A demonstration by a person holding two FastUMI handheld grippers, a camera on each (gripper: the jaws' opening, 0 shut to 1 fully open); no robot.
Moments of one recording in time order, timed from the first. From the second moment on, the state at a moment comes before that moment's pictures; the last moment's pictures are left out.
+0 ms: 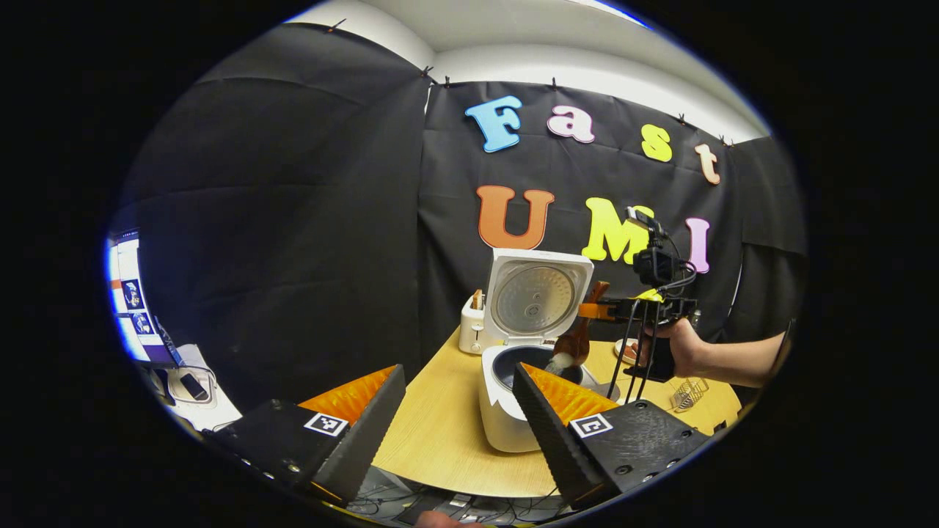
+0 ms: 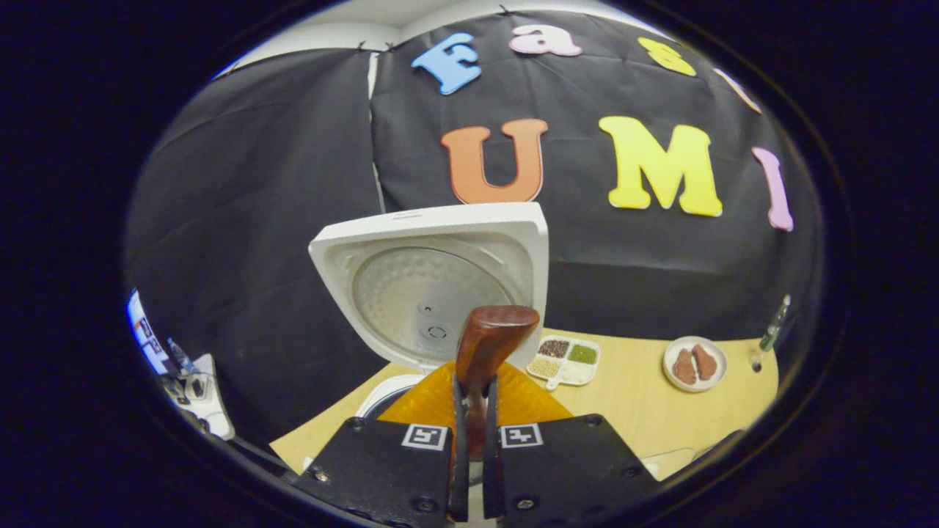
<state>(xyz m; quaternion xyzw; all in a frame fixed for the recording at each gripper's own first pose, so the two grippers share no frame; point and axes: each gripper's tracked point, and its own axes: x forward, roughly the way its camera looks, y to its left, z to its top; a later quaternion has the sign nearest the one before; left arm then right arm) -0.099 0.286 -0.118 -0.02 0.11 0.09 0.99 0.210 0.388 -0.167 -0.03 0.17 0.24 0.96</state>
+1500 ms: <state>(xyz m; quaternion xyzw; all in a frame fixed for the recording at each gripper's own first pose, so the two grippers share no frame) -0.062 0.199 -0.091 -0.04 0.09 0.06 0.99 0.178 0.269 -0.048 0.11 0.11 0.24 0.96</state>
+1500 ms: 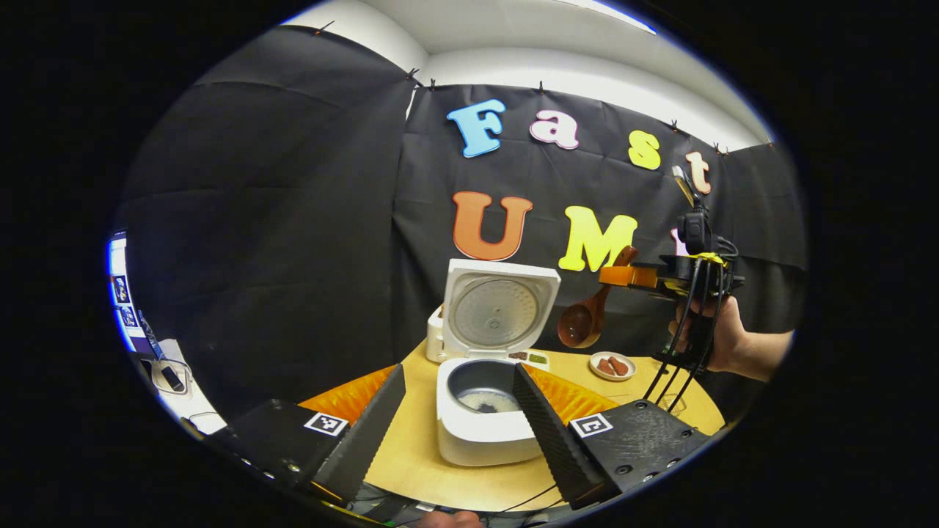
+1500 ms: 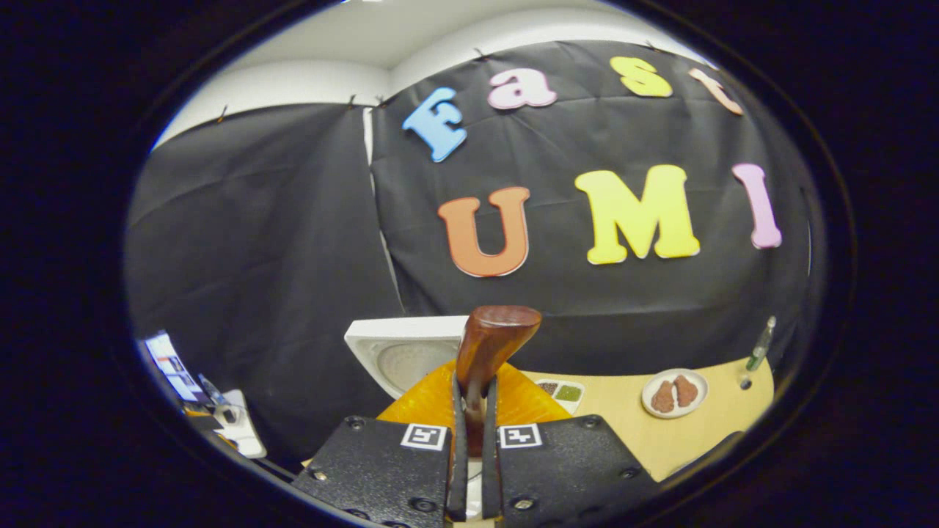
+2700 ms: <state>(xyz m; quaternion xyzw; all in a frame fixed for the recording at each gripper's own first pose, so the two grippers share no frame) 0.005 0.000 -0.069 -0.01 0.11 -0.02 0.99 0.168 -0.119 -0.264 0.22 0.24 -0.03 0.94</state>
